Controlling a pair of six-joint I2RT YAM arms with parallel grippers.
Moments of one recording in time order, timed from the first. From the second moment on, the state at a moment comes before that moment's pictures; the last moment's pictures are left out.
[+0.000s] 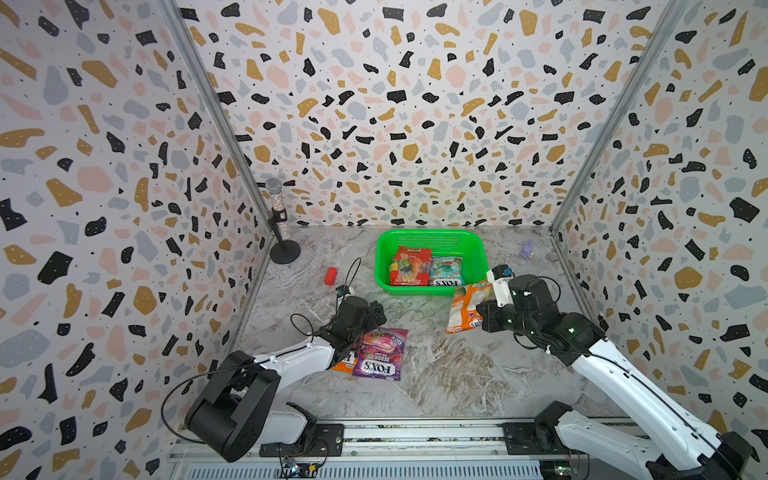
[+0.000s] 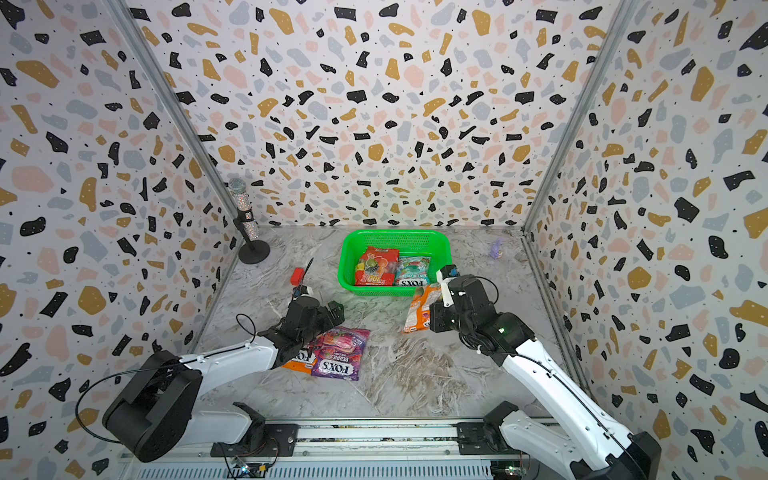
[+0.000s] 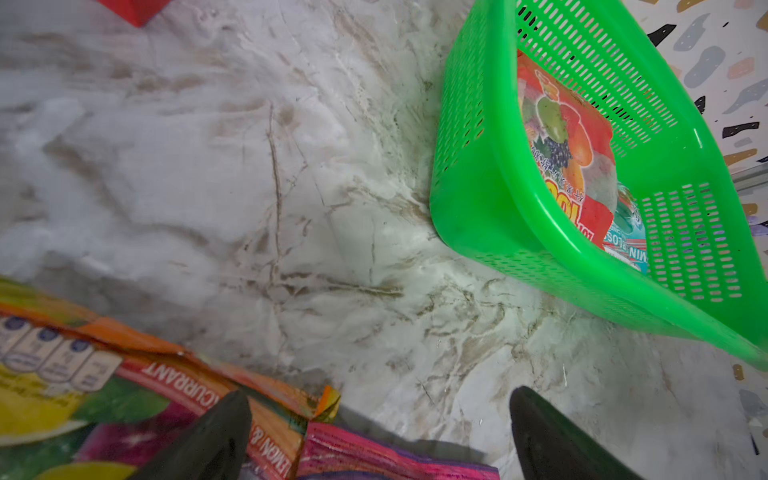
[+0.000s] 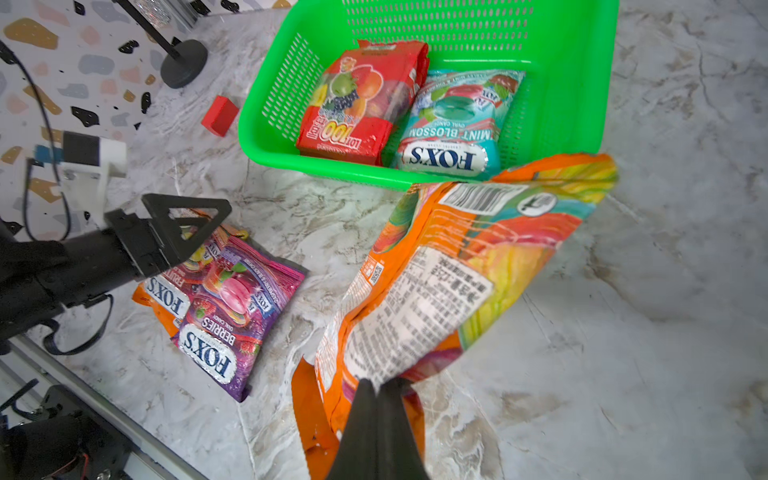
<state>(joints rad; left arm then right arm) -0.51 1.35 0.51 0.16 -0.12 -0.83 0.59 0.99 0.98 -0.69 -0.04 0.37</state>
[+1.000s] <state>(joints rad) -0.51 1.31 0.51 0.22 -0.06 -0.82 0.43 2.02 1.98 -0.99 -0.07 0.03</state>
